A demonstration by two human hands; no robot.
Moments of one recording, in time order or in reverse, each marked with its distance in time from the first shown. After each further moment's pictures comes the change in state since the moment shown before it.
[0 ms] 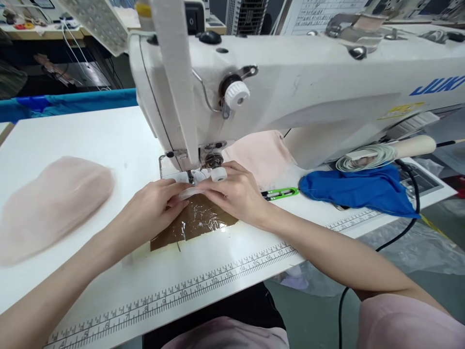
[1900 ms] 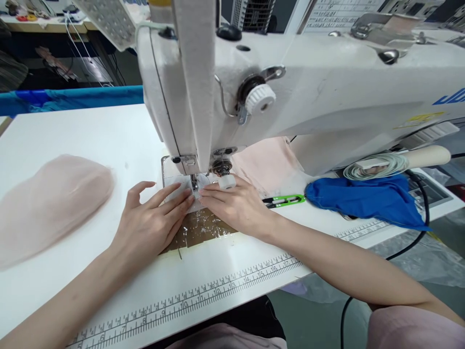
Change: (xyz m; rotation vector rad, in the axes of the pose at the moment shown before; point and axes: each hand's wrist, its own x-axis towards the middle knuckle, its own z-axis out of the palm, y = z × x) left_hand -0.019 -0.014 0.025 0.524 0.401 0.425; right_hand -0.005 -0.002 0.003 -0.186 -0.134 -0.249
